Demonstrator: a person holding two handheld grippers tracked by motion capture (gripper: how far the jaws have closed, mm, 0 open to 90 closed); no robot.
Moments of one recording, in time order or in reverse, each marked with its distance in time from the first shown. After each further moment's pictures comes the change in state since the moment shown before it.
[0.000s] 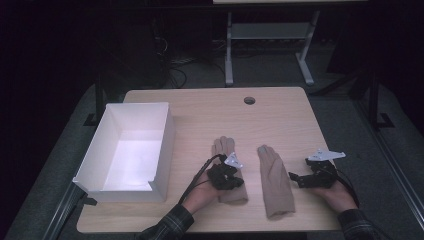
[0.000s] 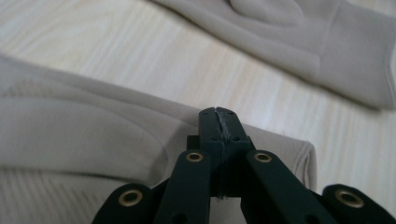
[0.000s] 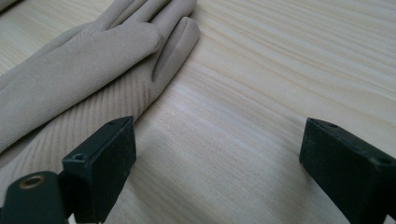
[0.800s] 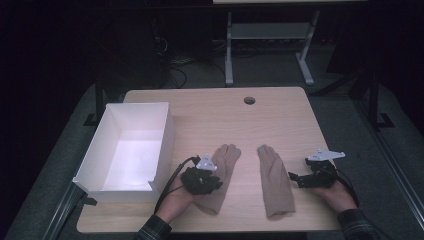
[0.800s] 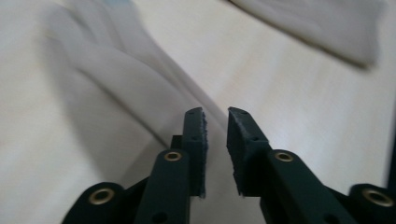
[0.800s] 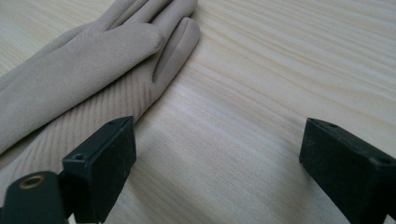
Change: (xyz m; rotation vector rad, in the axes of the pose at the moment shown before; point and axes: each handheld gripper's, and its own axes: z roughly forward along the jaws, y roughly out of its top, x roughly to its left) left arm 0.007 -0.030 -0.063 -0.074 0.136 -0.088; right arm 0.000 0.001 0.000 0.003 0.001 0.000
